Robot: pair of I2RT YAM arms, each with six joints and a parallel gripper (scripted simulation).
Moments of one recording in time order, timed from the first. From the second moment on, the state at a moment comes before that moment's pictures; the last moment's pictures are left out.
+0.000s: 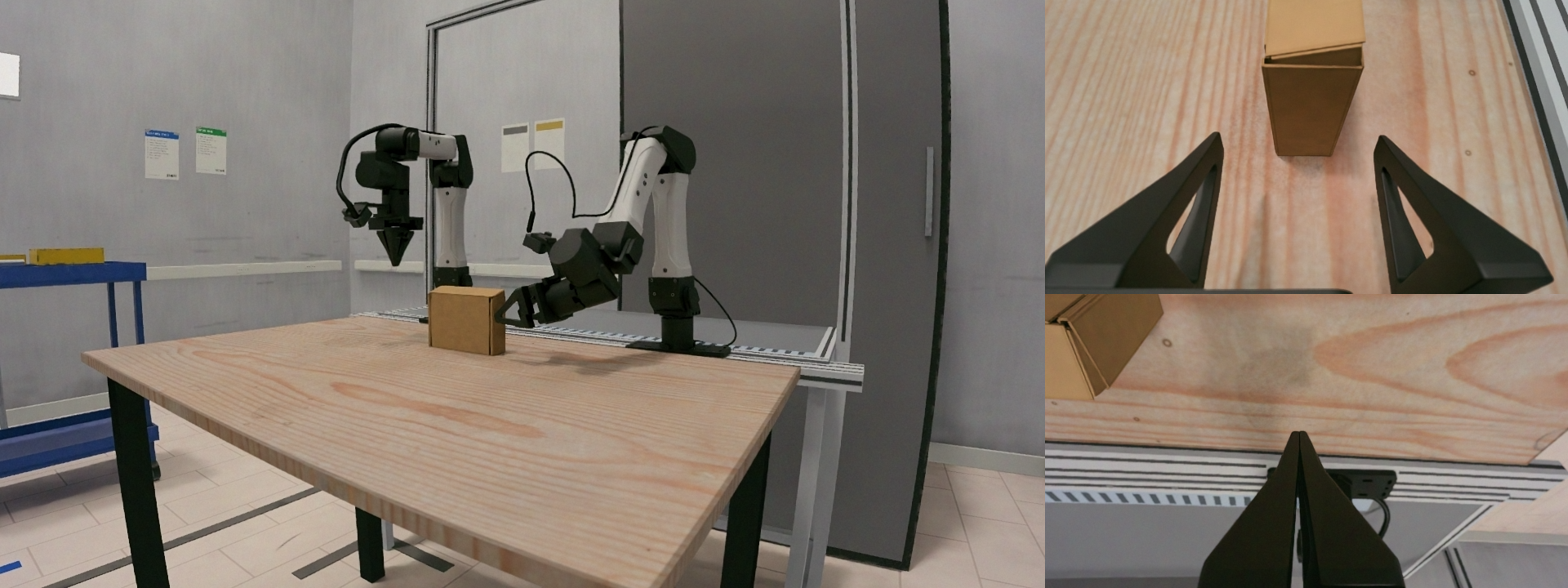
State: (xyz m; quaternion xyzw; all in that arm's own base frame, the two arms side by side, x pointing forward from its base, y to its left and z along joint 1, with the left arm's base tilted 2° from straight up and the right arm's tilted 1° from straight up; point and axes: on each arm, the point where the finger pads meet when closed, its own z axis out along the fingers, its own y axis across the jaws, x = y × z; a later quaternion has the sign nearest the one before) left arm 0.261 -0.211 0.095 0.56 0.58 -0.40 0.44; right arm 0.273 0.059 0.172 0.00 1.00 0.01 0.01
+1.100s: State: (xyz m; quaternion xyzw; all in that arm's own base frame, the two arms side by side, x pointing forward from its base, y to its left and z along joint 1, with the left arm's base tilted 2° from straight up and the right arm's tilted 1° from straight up) left arm 0.259 -0.183 0.102 0.55 0.58 -0.40 0.44; right arm 0.273 0.059 0.172 0.00 1.00 0.01 0.01
